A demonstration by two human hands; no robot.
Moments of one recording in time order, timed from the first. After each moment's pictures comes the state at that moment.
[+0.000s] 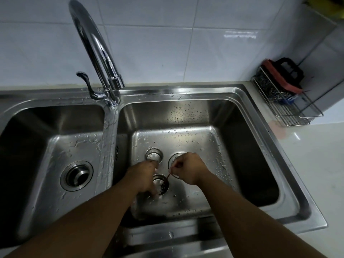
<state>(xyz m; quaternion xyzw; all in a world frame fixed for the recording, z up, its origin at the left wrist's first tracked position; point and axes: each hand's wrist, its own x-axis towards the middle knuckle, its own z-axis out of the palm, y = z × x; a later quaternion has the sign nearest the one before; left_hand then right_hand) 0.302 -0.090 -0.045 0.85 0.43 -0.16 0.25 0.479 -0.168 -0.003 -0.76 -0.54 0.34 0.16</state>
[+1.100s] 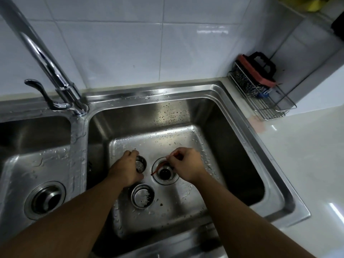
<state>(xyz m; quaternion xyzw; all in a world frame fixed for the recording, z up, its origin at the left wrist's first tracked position) 0.331 -0.041 -0.074 0.83 0.48 -0.05 0.28 0.514 -0.167 -0.017 -0.81 -0.35 0.32 0.34</state>
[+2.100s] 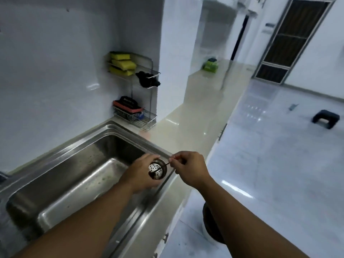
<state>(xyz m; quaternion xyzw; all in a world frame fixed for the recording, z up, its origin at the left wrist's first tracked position) 0.436 -0.237 0.142 0.92 -0.03 0.08 0.38 0.478 -0.432 0.191 -0.88 -0.15 0.03 0.46</state>
